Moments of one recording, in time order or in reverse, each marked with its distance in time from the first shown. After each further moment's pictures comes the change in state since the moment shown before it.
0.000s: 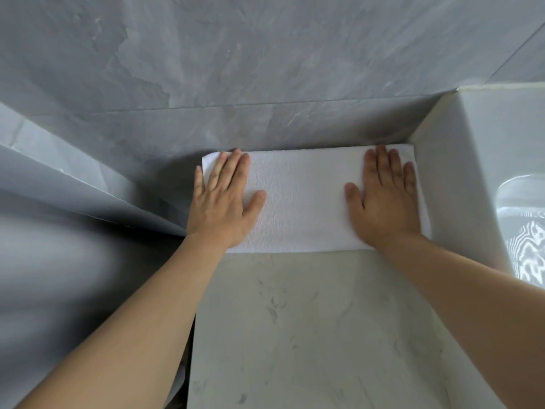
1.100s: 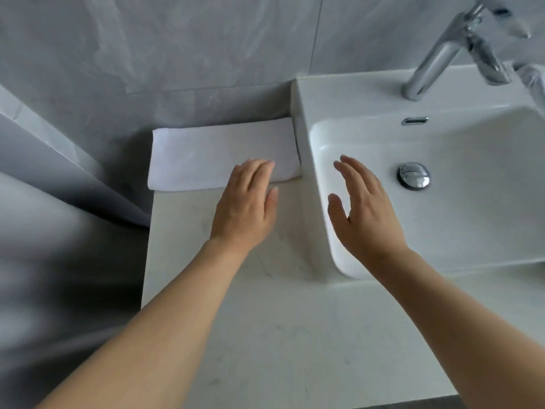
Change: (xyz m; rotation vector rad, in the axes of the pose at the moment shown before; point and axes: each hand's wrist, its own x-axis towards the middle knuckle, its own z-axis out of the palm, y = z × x) left_hand -0.179 0.208 -0.087 -0.389 0.340 0.315; right_hand -0.242 0.101 -0.140 0.440 0.304 -0.140
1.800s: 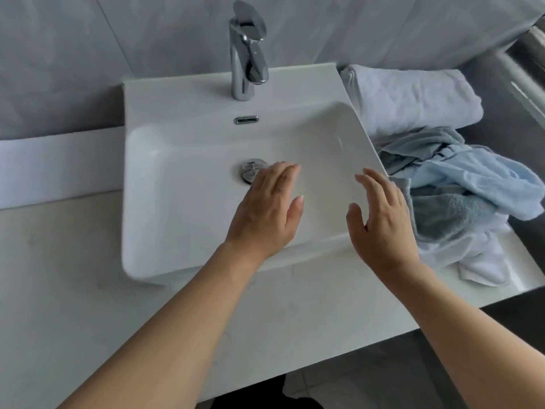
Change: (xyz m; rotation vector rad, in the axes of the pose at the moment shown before) left_hand 0.058 0.306 0.135 -0.167 -0.129 0.169; right_hand -0.085 0.252 -0.193 -0.166 0.143 0.196
